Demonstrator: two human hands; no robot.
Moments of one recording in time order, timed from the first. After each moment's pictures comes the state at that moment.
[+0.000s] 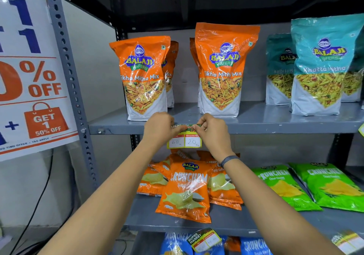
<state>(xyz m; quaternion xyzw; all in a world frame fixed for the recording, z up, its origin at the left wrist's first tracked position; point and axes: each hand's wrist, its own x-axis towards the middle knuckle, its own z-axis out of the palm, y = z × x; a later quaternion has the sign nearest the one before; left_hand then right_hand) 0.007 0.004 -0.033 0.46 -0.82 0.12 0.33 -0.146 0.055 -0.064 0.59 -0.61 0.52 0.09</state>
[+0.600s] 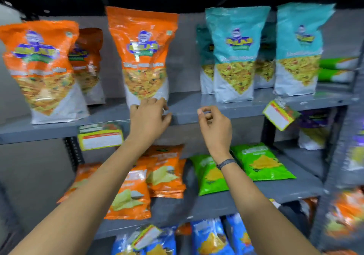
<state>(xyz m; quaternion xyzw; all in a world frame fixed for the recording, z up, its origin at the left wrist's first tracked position) -0.164 0.080 -0.036 0.36 -0.83 0.13 0.40 -0.314 0.154 -0.085 0.44 -0.60 0.64 0.18</state>
